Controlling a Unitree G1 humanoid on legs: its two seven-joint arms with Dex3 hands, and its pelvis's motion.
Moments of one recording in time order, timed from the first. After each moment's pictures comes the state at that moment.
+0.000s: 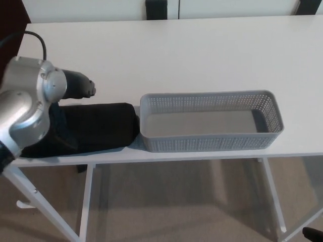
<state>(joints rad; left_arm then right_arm) -0.85 0.75 -0.81 0.24 0.66 0.48 -0.86 -0.08 -0.30 -0.22 1.20 0.08 -0.32 0.15</state>
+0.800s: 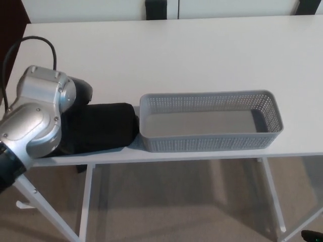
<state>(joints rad) -0.81 0.71 -0.81 0.22 0.84 0.51 -0.93 -0.06 -0.32 -0.15 1.18 0.03 -0.33 0.12</state>
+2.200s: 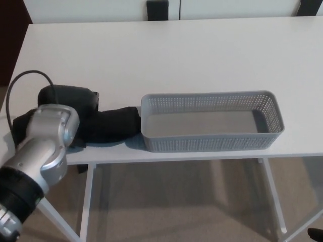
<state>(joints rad) -0.61 0.53 -0.59 0.46 0.87 0.32 -0.29 -0.02 -0.33 -0.17 1.12 0.03 -0.35 0.12</state>
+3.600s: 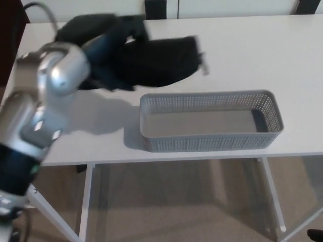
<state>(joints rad) -0.76 0.42 -0.35 0.11 0.61 0.21 -0.46 -0.01 -0.36 -0.13 1.11 0.02 -0.35 0.13</state>
